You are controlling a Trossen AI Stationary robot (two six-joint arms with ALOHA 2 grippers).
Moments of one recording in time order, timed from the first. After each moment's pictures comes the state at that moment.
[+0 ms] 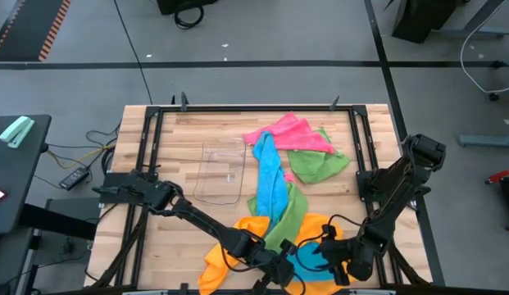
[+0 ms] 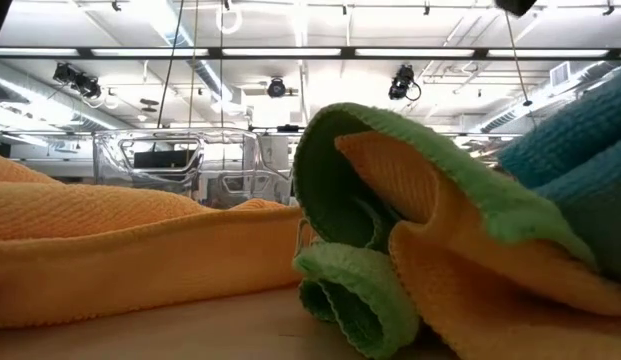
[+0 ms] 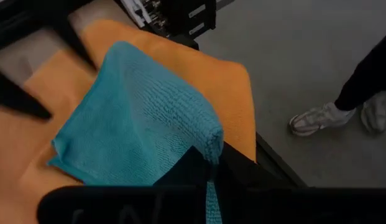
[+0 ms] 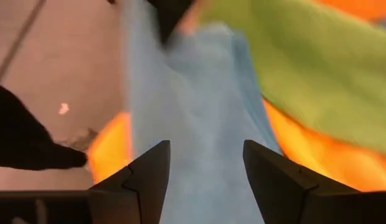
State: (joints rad) left arm -0.52 2.37 2.00 -0.31 -0.02 0.13; right arm 1.00 1.56 0.87 -0.19 0.47 0.84
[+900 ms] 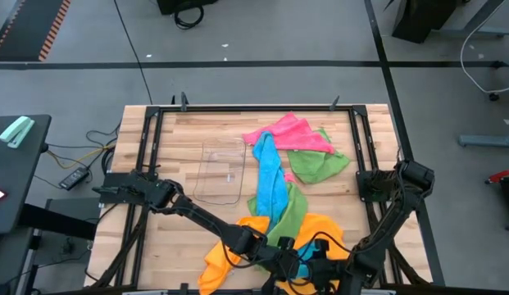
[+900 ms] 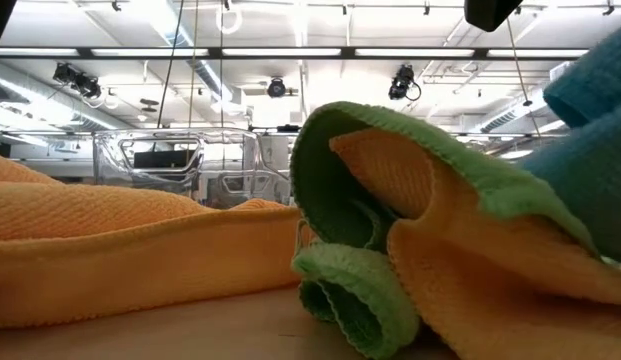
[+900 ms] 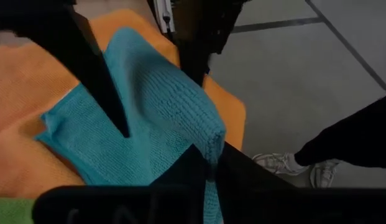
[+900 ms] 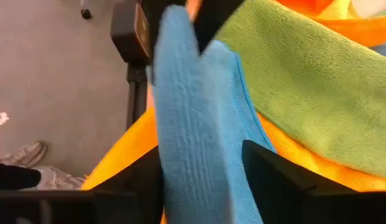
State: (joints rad) left arm -0.50 2.36 2.04 -0.32 0.01 -0.21; right arm 1.00 1.86 1.23 -0.47 0.59 0.93
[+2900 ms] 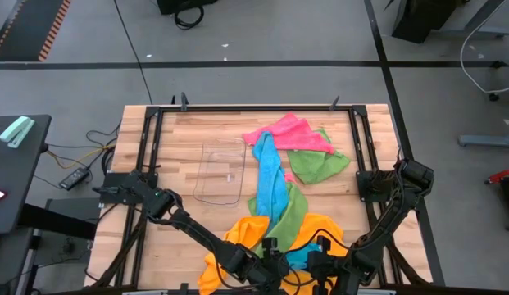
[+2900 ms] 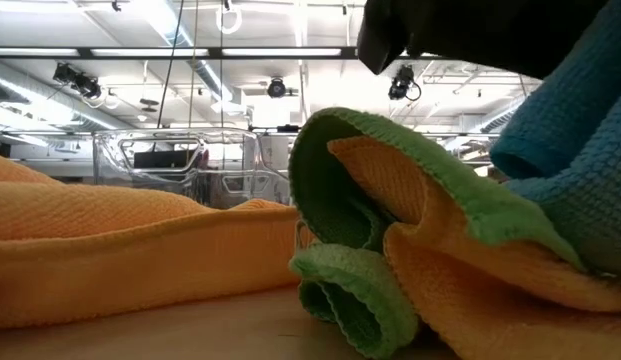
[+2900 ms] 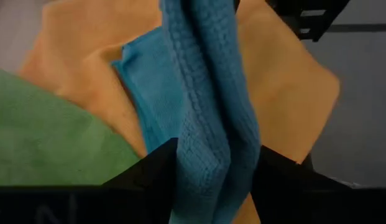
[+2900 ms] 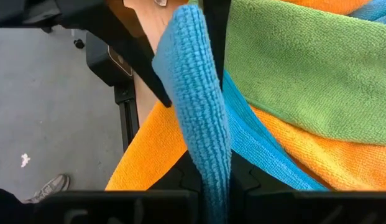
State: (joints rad) left arm -0.60 2.41 2.02 -0.42 -0.45 -0.43; right arm 0.98 1.85 1.21 -0.47 0.60 1.16
